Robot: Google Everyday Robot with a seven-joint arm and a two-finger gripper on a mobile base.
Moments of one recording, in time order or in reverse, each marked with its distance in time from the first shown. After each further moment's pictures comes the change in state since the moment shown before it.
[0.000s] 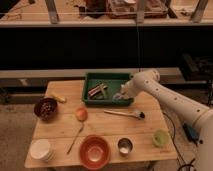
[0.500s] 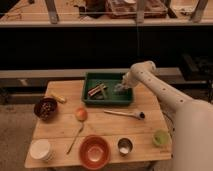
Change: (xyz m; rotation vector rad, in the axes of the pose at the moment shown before) arm 0.057 -0.063 0.033 0.022 0.081 0.011
